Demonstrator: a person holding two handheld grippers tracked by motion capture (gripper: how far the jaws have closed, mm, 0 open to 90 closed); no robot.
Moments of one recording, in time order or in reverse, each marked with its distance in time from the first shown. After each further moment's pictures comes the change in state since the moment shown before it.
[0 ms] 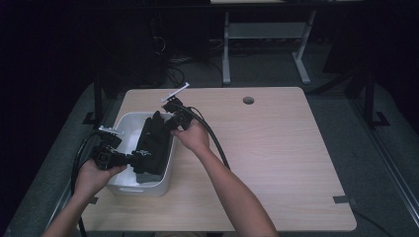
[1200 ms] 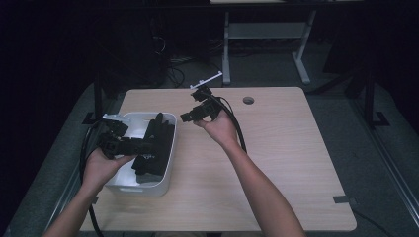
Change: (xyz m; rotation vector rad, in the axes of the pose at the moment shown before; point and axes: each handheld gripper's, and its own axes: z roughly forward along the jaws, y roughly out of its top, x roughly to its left) left arm -0.032 0.037 -0.017 -0.153 0.011 0.065; right arm -0.035 -0.017 -0.079 -0.098 -0.094 0.036
